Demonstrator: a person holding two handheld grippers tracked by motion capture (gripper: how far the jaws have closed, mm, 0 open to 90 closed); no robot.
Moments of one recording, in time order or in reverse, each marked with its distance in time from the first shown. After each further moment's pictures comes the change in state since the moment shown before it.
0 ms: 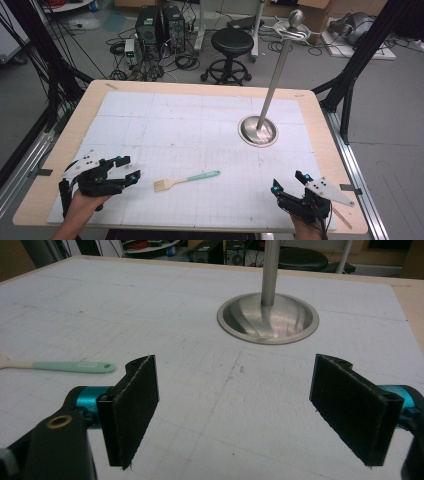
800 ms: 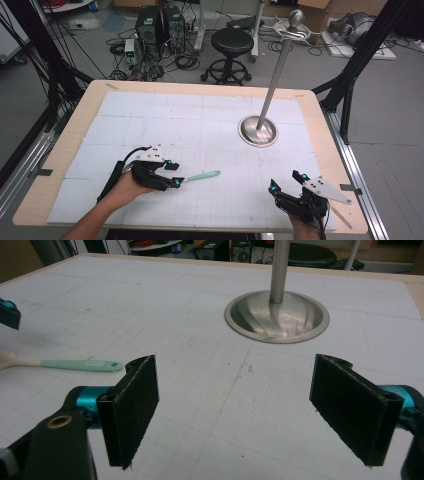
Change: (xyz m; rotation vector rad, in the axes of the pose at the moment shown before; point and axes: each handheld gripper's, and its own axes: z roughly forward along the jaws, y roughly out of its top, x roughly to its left) left arm -0.041 0.022 0.112 0.405 -0.225 0.205; right arm 0.002 0.001 0.004 0.008 0.023 -0.003
